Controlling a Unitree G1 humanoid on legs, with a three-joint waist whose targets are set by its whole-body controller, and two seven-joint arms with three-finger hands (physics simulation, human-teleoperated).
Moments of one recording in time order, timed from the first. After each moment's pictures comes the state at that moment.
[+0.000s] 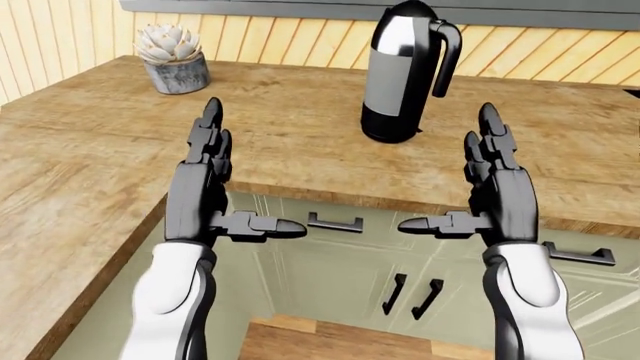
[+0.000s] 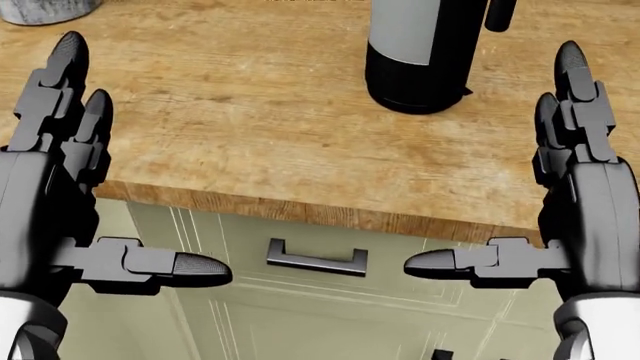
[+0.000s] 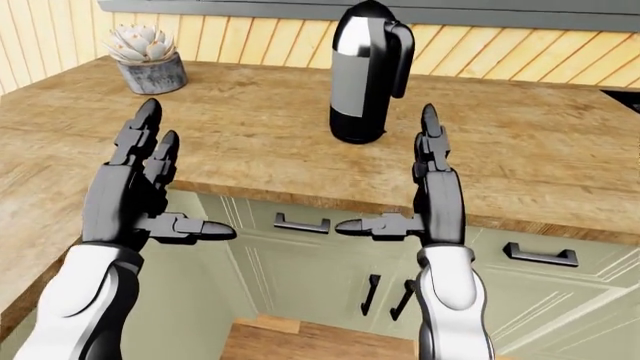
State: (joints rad) left arm -0.24 0.07 0.06 -0.79 0.05 0.79 -0.07; right arm -0.14 -0.08 -0.13 -0.66 -0.10 0.50 0.05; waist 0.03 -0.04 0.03
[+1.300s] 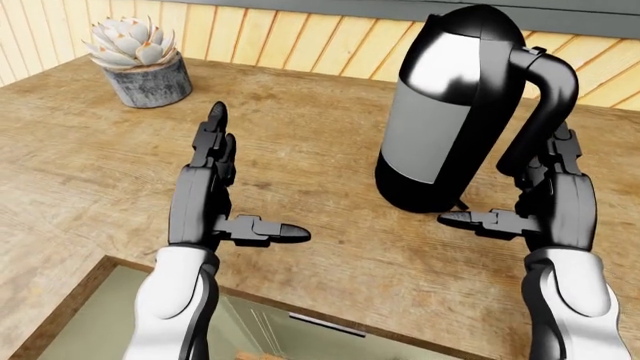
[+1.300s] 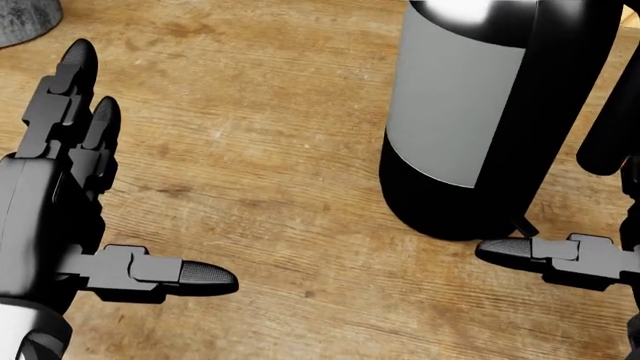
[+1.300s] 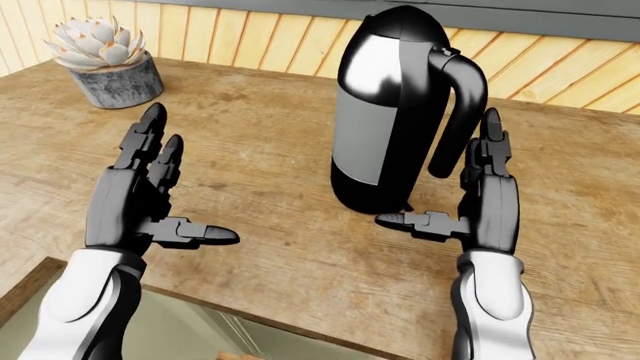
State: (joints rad) left arm -0.23 0.06 0.04 -0.82 0.06 0.81 -0.08; right arm -0.12 -0.14 -0.30 -0.70 -0.01 0.57 -0.01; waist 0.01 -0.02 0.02
